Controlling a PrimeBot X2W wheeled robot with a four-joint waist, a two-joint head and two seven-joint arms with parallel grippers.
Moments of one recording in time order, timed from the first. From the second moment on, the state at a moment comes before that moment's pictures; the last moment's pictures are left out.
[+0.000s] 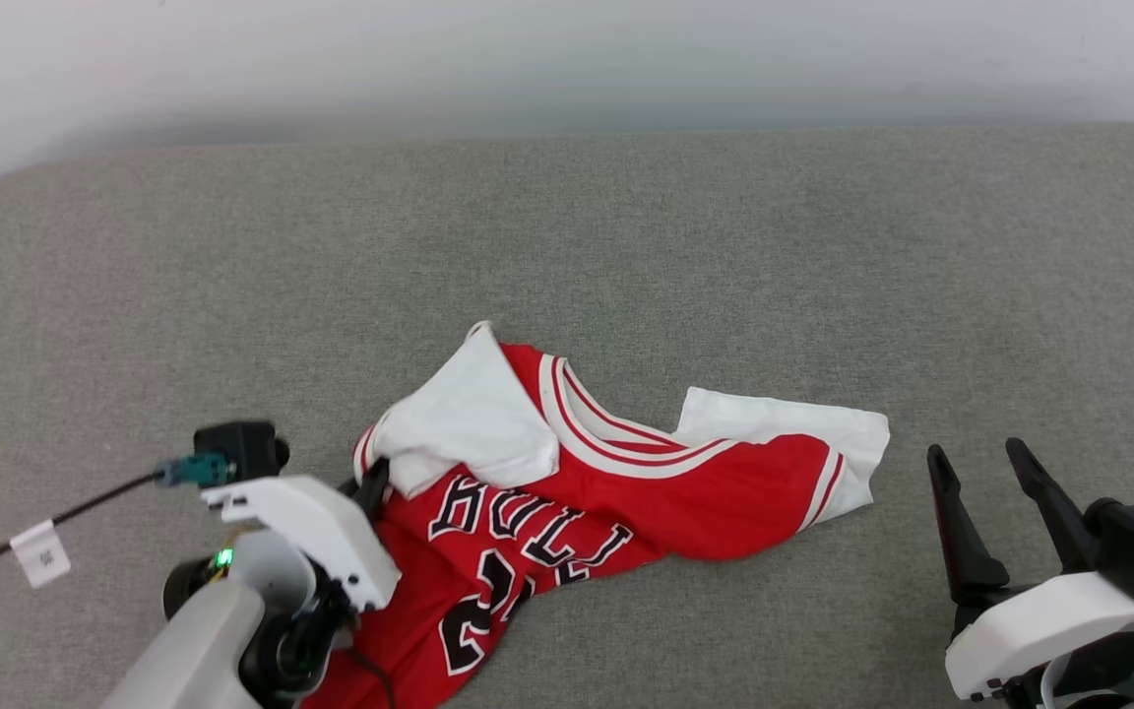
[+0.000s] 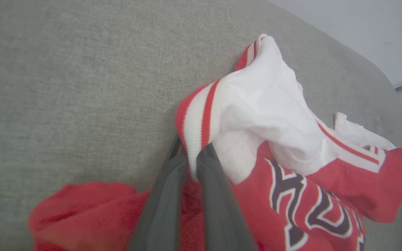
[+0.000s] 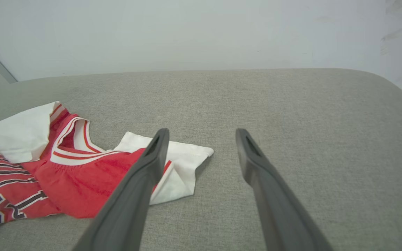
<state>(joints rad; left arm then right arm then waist) -0.40 0.40 -0.55 0.39 -1.00 0.11 0.10 0.04 -0.05 -0.04 -0.15 0.14 0.13 0.12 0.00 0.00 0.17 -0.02</state>
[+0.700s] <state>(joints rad) -0.34 0.43 -0.65 0.29 -0.73 0.19 -0.17 0.08 -0.05 -0.06 -0.16 0.11 0.13 0.14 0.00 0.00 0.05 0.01</state>
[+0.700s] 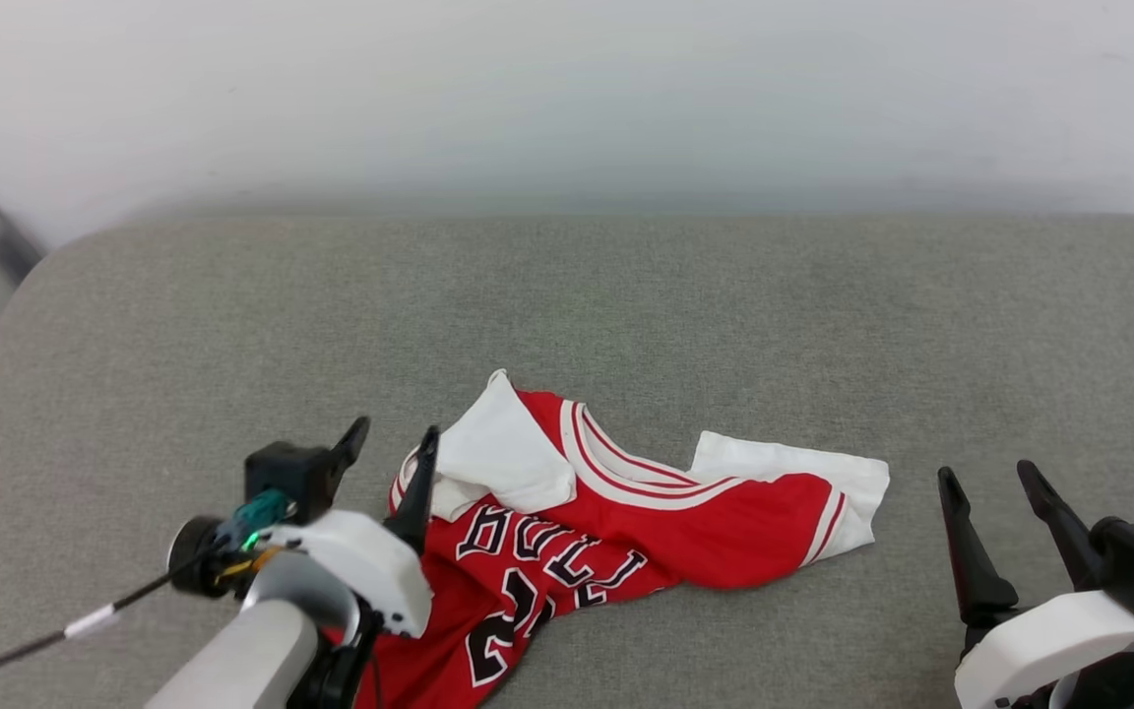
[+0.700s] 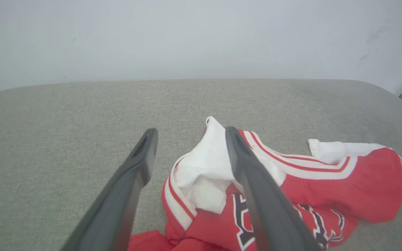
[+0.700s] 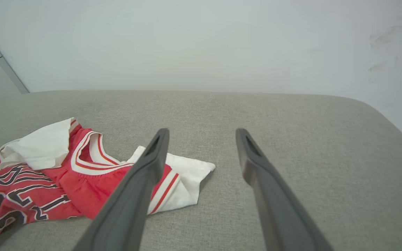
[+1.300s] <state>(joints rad) -0.63 0.46 -0.86 0.41 -0.76 -0.05 0.40 0.04 -0.05 -0.03 -0.15 0.13 0.13 0.12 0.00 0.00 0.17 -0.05</state>
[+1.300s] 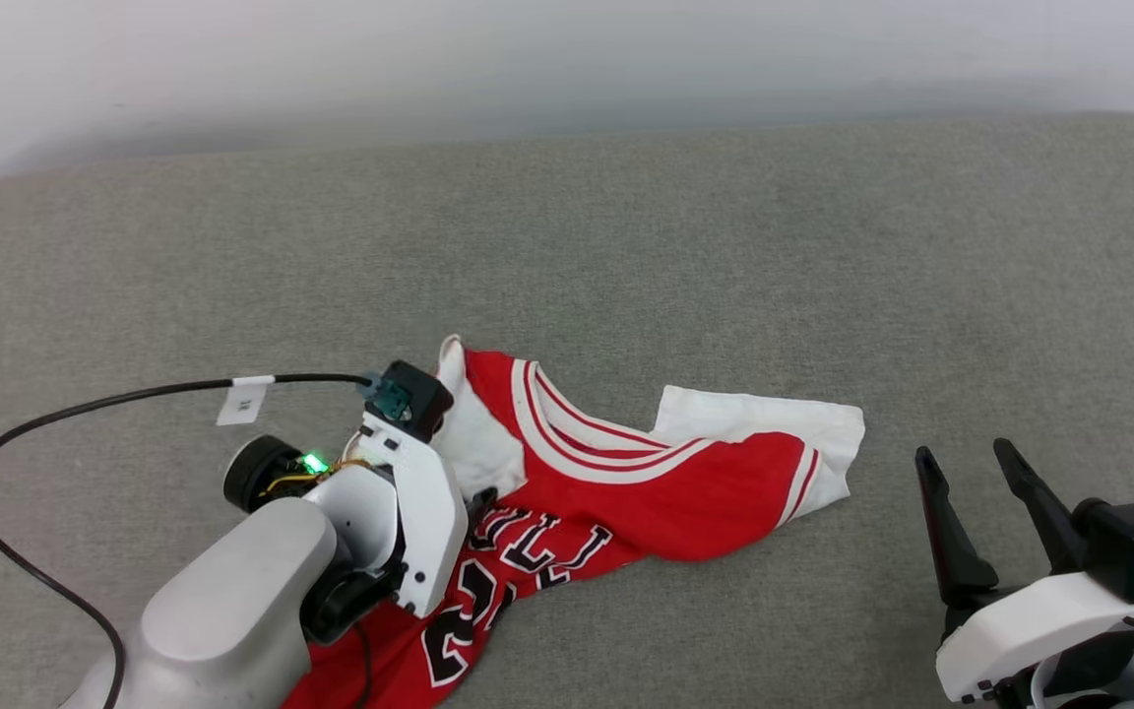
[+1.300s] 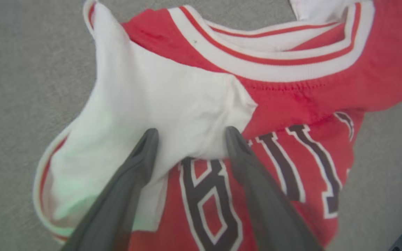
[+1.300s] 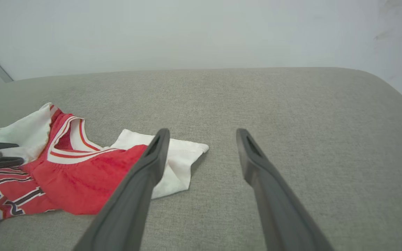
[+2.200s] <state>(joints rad) -0.40 0.49 -0.49 0.43 -1.04 0.12 0.08 0.04 -0.05 -0.05 -0.13 0.14 0.13 0.13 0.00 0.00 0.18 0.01</state>
